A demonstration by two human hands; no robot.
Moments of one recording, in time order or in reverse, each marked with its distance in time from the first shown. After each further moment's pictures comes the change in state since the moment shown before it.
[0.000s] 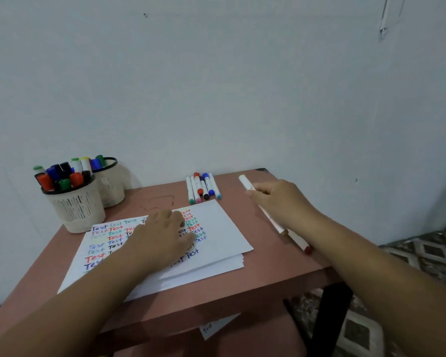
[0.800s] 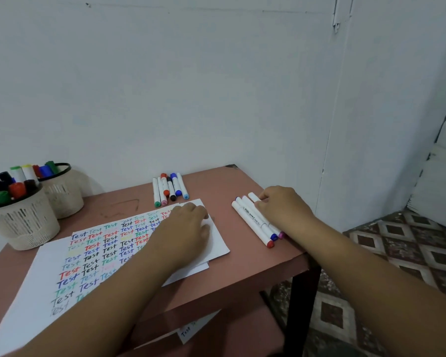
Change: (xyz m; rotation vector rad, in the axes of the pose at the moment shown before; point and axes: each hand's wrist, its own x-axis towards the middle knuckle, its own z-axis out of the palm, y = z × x) left_hand 0.030 0.097 0.023 -0.098 0.124 0.242; right_hand -0.002 0.063 -0.030 -0.385 0.079 0.277
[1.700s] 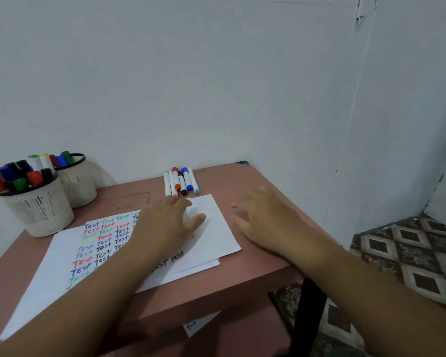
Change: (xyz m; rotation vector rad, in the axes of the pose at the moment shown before) left_hand -0.005 -0.041 -0.010 0.122 0.007 -0.194; right_hand -0.032 -0.033 0.020 -0.234 0.005 -0.564
